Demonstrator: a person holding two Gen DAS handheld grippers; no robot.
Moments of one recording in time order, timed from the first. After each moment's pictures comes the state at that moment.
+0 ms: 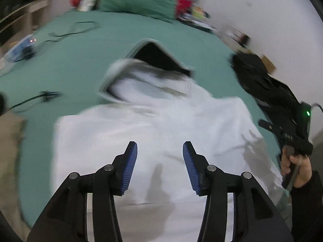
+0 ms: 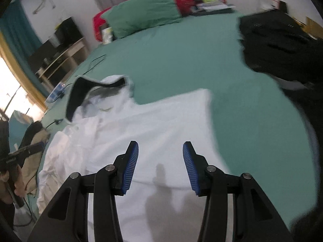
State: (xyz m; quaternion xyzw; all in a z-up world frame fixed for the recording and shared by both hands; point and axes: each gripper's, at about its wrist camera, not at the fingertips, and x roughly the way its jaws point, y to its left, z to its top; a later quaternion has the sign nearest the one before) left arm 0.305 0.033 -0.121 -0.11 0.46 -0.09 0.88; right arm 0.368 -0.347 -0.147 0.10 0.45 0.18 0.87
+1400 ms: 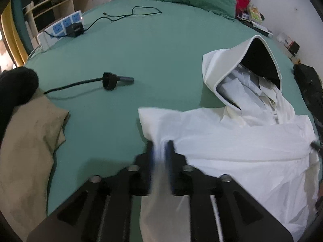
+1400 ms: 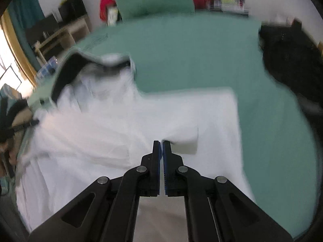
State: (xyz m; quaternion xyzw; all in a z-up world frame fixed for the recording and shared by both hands) left arm 0.355 0.117 -0.183 -0.09 0.49 0.07 0.87; right arm 0.392 -0.307 -0.185 0.02 0.48 0.17 0.86
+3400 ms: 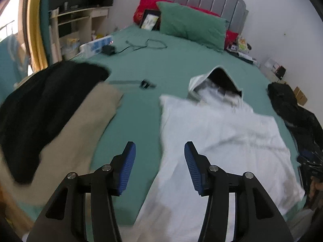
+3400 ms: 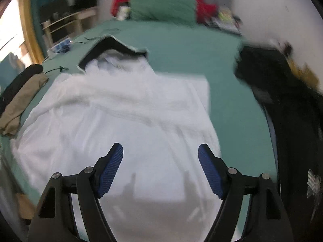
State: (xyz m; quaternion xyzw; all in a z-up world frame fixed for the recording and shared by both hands) left arm 0.186 0.119 -0.093 -0.12 0.38 0.07 0.91; right arm 0.255 -0.298 -0.113 -0.09 0.43 0.15 0.89
